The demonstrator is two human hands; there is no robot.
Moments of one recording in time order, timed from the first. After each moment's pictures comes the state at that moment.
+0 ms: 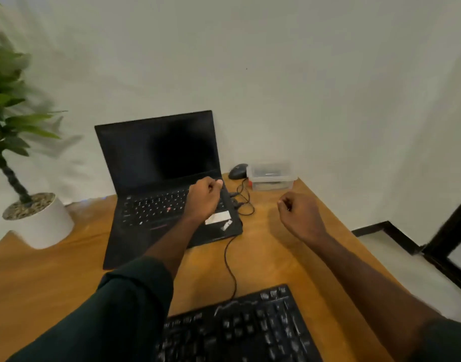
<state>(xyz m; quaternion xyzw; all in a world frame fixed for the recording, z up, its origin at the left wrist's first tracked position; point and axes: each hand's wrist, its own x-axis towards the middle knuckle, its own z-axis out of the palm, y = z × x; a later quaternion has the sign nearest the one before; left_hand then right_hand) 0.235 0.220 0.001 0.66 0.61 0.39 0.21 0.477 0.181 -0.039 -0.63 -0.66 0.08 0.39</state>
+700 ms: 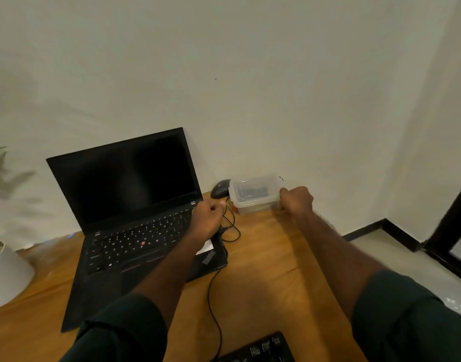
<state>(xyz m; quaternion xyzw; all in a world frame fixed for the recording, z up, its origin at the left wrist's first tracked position) 0.290 0.275 -0.021 0.61 0.62 0.35 0.34 0.521 0.307 -0.043 -0.77 -0.34 0.32 0.45</state>
